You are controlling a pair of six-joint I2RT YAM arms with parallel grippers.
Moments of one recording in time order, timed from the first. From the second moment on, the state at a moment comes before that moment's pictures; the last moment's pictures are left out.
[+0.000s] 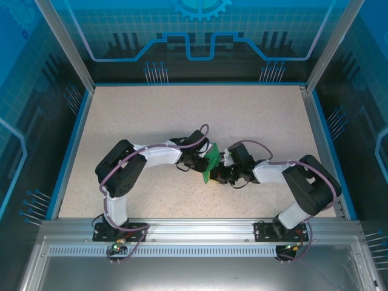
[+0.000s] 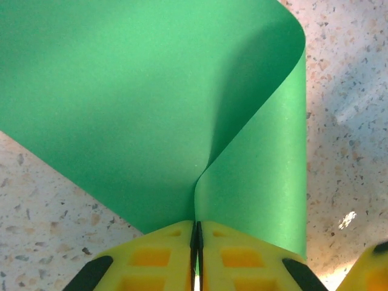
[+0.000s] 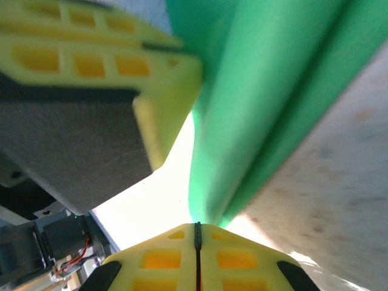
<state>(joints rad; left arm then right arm) -0.72 1.90 1.14 -0.39 0.18 -0.29 0.54 1.56 0.55 0.08 -0.61 0.88</state>
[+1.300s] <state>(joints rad) -0.72 1.91 1.17 -0.40 0.19 -0.27 0.38 2.01 1.27 -0.50 -0.46 0.42</state>
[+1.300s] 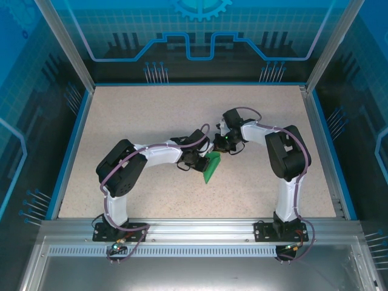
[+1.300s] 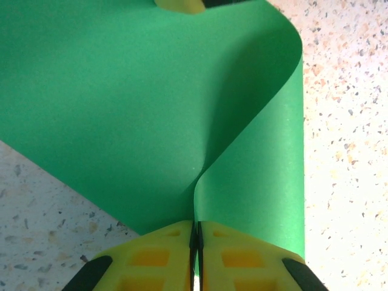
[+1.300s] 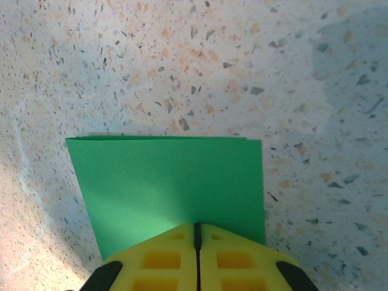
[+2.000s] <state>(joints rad) -0.71 1.93 1.18 -0.40 0.19 -0.27 0.37 2.02 1.27 -0.50 -0.49 0.42</state>
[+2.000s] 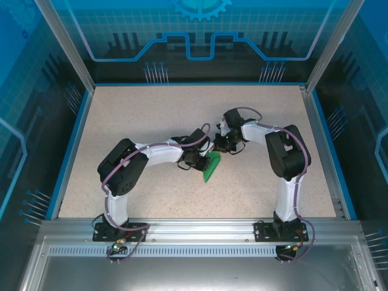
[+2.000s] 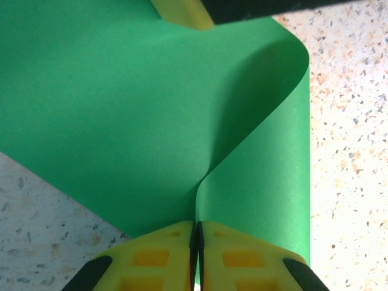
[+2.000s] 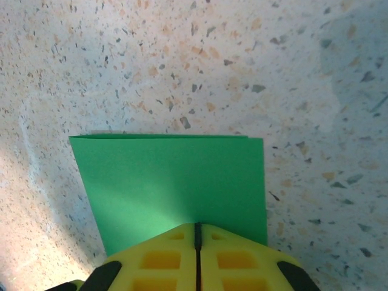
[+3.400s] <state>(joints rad) -0.71 1.93 1.17 -0.38 0.19 -0.27 0.59 1.57 0.61 0.01 -0.60 0.88</state>
